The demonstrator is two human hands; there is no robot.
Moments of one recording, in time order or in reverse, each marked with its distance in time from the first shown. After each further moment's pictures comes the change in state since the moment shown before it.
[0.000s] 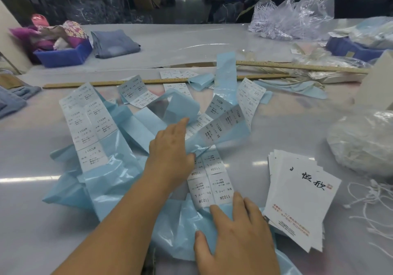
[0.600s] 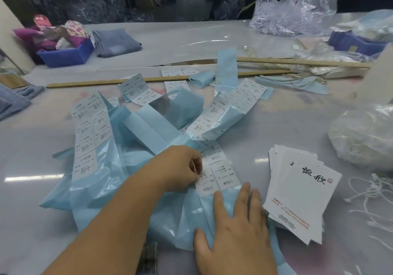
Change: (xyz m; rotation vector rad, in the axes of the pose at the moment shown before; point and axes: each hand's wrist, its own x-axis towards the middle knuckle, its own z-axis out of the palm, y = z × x) left_hand -0.012 0.008 -0.018 0.059 -0.491 0.018; right_hand 0.001 0.005 0.006 -0.042 -0.207 0.042
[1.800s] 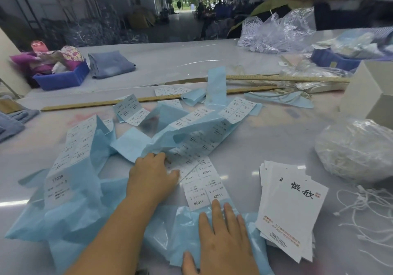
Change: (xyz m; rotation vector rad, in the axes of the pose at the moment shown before) left_hand 0.023 -0.032 0.011 0.138 0.386 -0.276; right_hand 0.005 -0.006 -0.003 -0.042 0.172 -0.127
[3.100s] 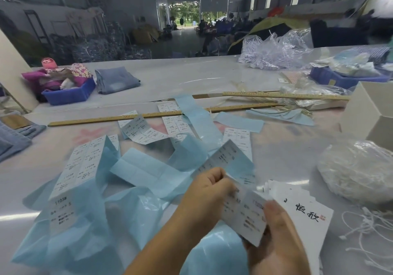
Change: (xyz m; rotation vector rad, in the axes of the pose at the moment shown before) left_hand -0.055 0.088 -0.044 -1.299 -0.459 0.094; right_hand 0.021 0.033 -0.045 2.097 0.492 0.353
